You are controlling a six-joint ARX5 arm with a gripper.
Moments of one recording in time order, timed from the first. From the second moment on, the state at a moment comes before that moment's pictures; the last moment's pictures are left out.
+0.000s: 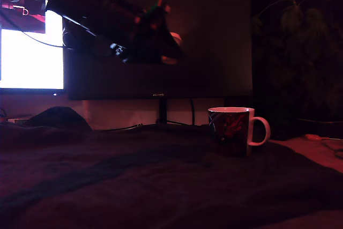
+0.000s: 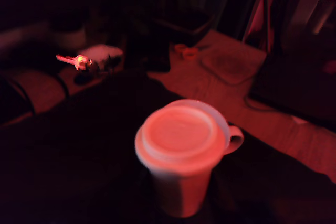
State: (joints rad) arm -0.58 1.63 1.05 0.17 0.41 -0.02
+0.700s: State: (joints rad) arm -0.69 1.86 1.38 -0.11 0.39 0.05
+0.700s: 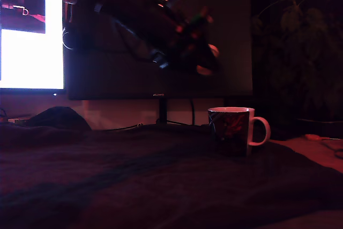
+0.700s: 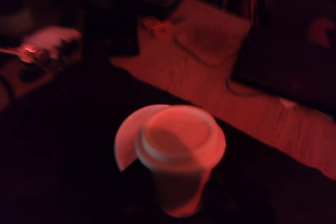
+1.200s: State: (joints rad) arm -0.73 2.02 1.69 -0.38 0.34 0.09
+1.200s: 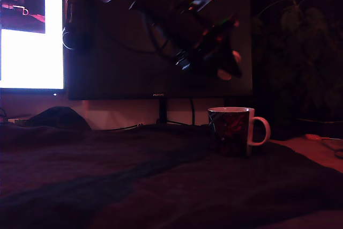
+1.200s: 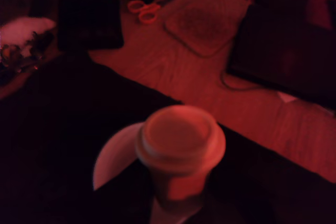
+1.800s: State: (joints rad) arm -0.76 2.14 1.84 -0.58 0.23 0.16
